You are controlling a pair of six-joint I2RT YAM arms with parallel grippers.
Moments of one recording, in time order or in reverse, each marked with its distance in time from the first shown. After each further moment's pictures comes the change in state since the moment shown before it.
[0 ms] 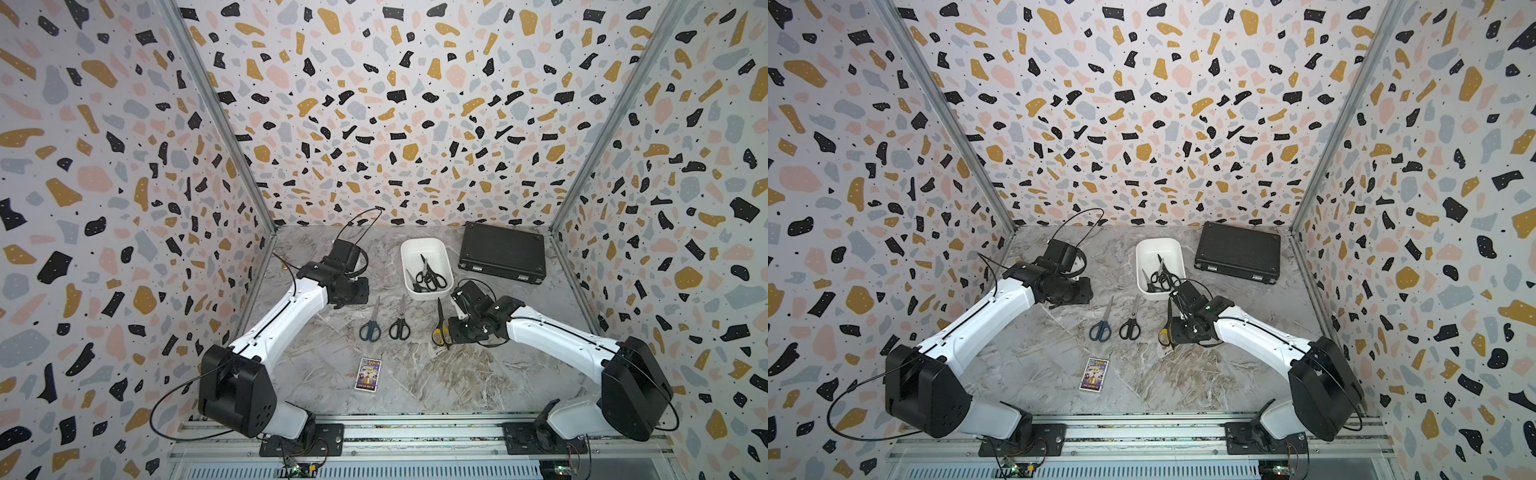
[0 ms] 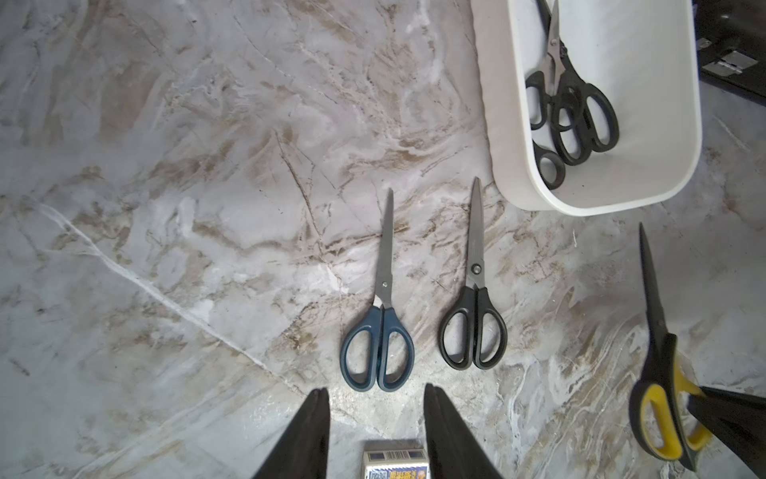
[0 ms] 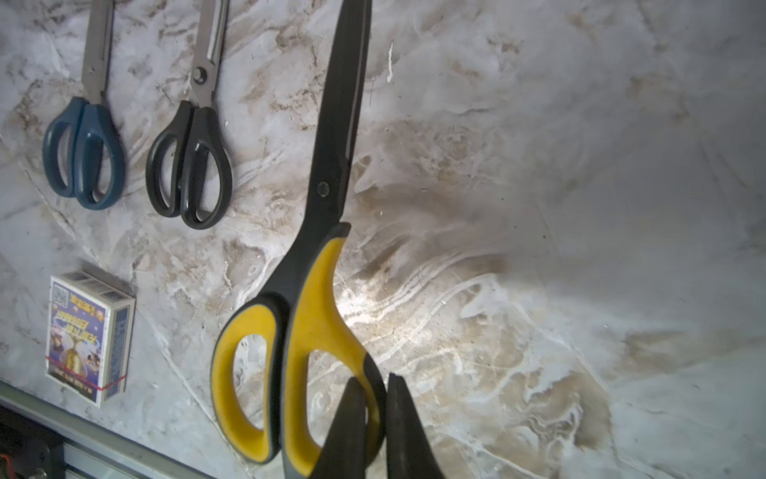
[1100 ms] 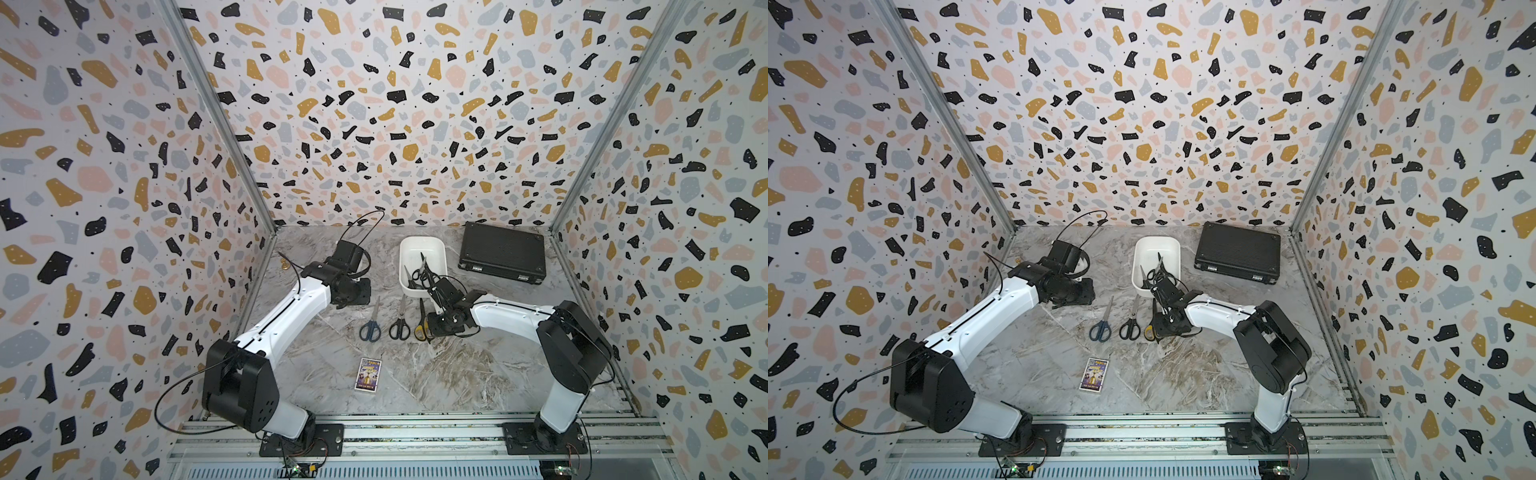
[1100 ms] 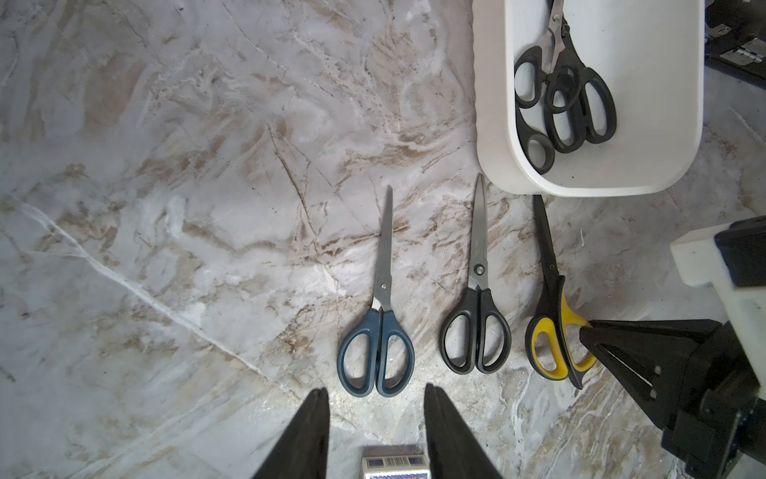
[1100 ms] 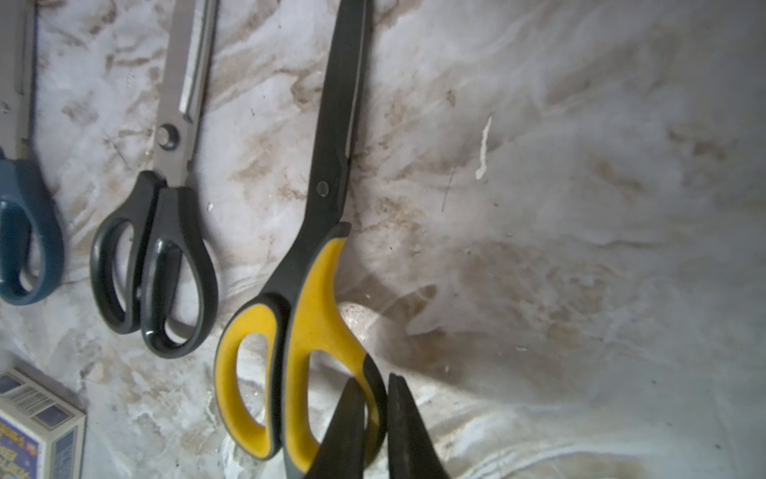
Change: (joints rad) left arm -0.006 0.035 0.004 0.013 -0.008 -0.004; right arm 0.005 0.328 0.135 0.151 -0.024 -0.051
